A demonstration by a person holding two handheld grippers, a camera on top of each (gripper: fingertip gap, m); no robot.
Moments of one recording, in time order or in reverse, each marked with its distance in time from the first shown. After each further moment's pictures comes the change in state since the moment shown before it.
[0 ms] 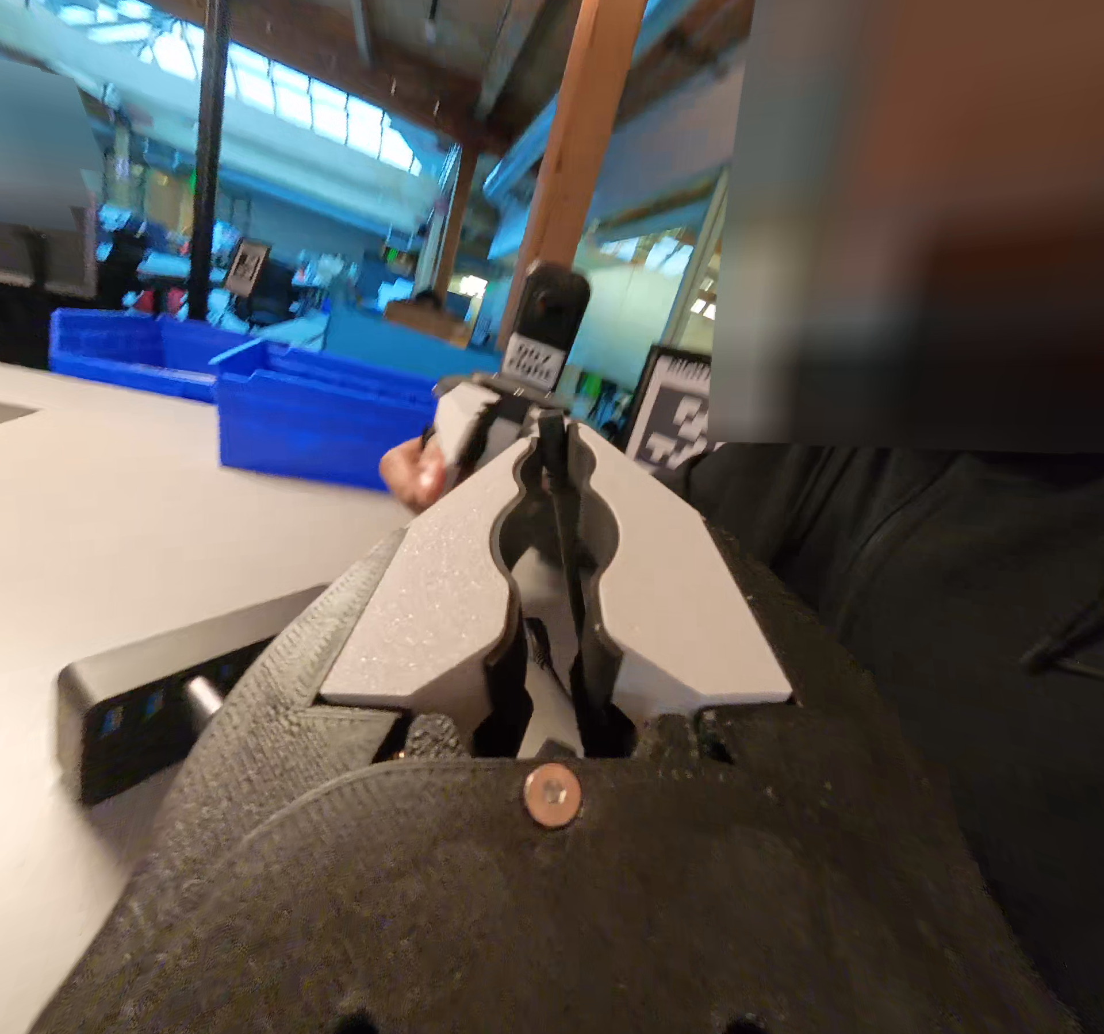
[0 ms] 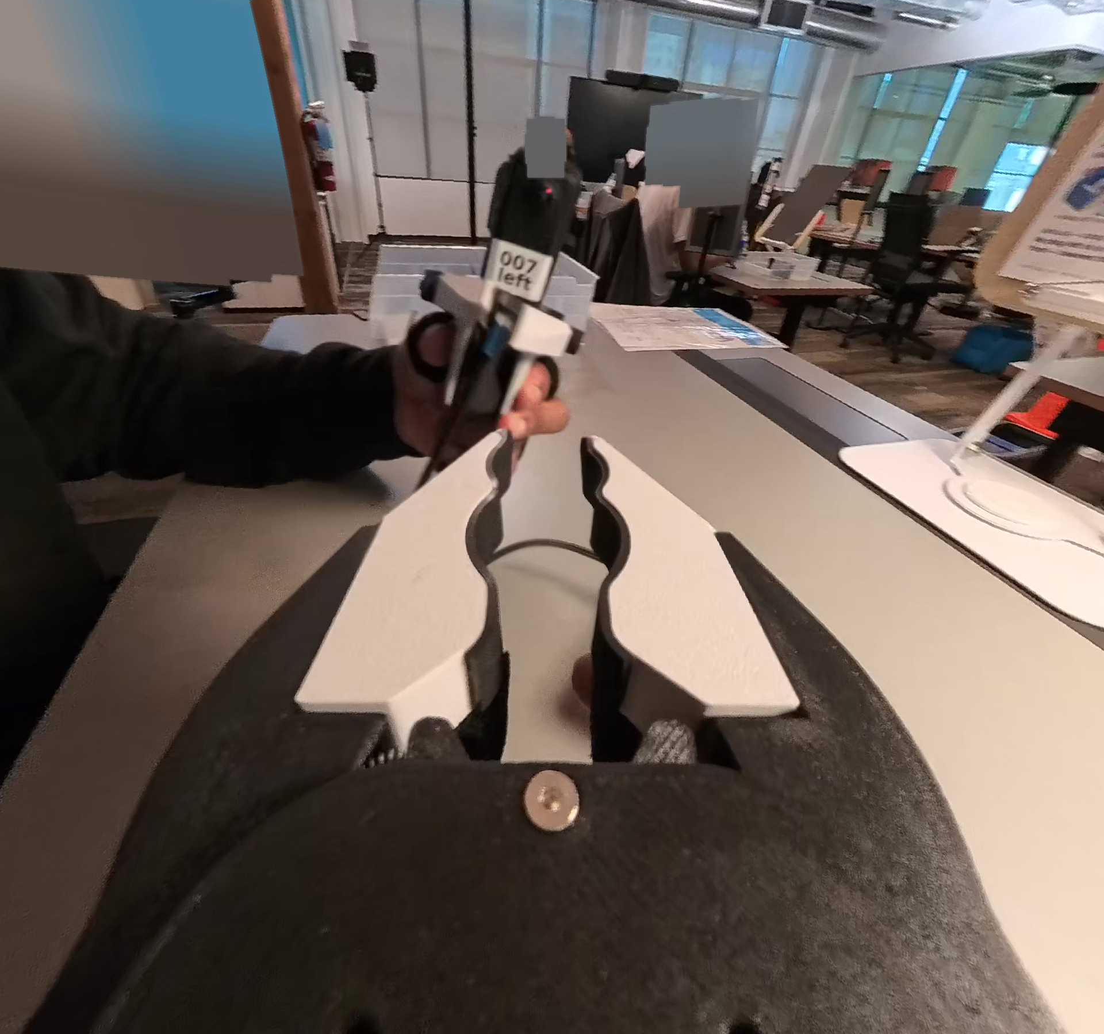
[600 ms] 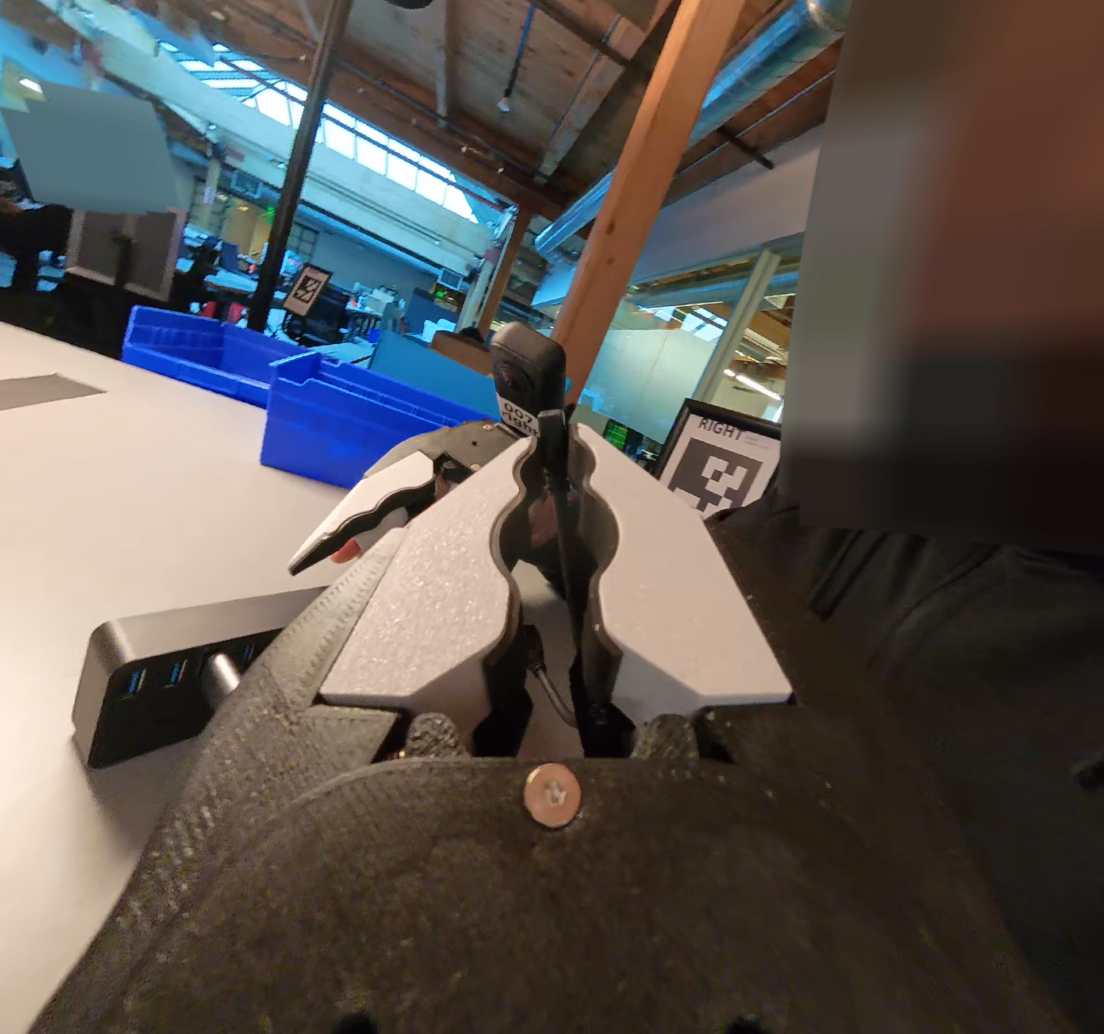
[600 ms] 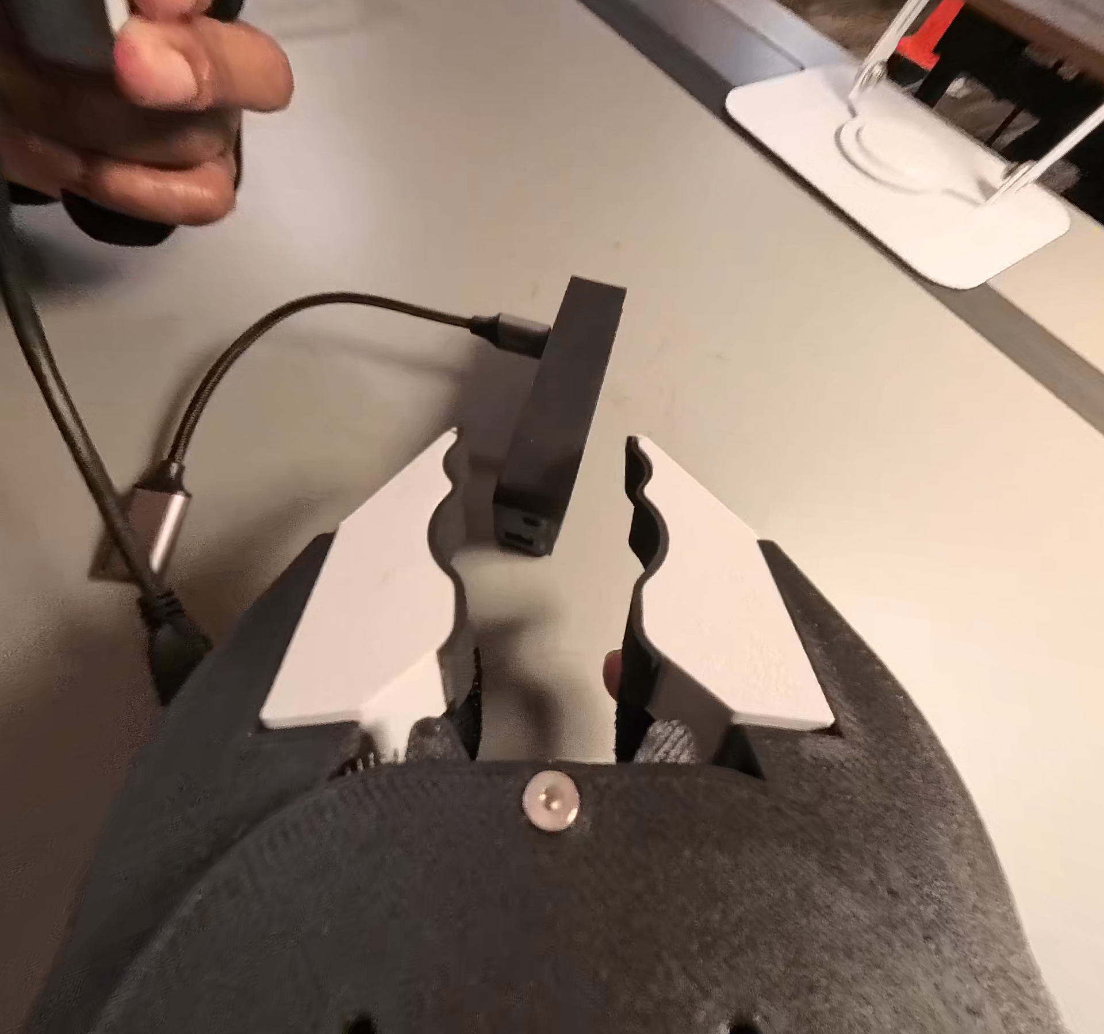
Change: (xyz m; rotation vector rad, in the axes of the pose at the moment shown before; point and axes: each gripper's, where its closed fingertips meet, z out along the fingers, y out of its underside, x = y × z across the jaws) left arm -0.020 -0.006 -0.003 0.091 -0.101 -0.081; right arm 0.065 0.107 -0.012 -0.553 0.289 0.036
